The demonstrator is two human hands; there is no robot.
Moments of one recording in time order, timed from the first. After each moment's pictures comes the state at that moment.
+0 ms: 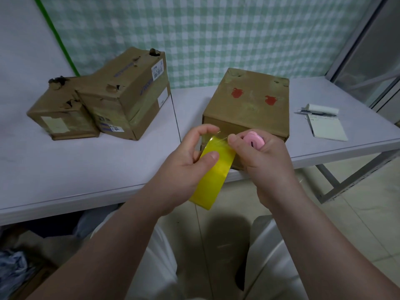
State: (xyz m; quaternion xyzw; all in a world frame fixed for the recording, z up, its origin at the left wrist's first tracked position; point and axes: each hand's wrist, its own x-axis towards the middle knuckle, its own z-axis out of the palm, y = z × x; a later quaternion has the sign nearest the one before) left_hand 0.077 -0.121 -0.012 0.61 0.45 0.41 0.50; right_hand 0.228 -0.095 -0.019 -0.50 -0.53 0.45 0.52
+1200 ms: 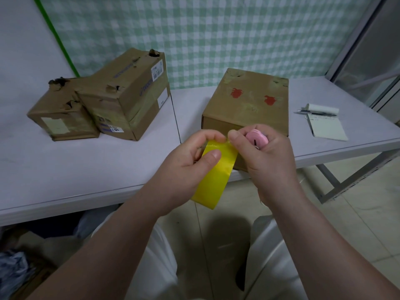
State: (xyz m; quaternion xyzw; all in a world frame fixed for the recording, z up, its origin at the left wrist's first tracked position) left_hand 0.076 -0.120 -0.015 0.64 0.43 0.42 0.48; right_hand 0.229 -0.098 -0.013 -0.49 -0.55 0.38 0.56
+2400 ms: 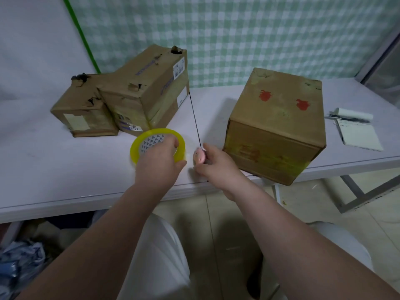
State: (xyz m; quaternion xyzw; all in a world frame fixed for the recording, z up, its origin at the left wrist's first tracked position) left_hand 0.002 -0.065 -0.074 0.63 0.73 0.24 0.07; right_hand 0.143 -0.044 -0.078 -0.55 -0.63 0.48 0.26
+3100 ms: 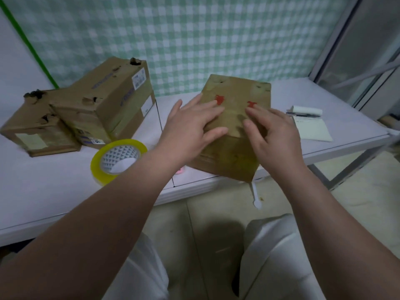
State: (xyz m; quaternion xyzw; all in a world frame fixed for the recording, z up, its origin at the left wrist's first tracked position) left_hand 0.104 -0.016 -0.004 0.82 0.51 0.25 0.03; right_hand 0.289 -0.039 -0.019 -0.61 -0.70 0.02 0.38
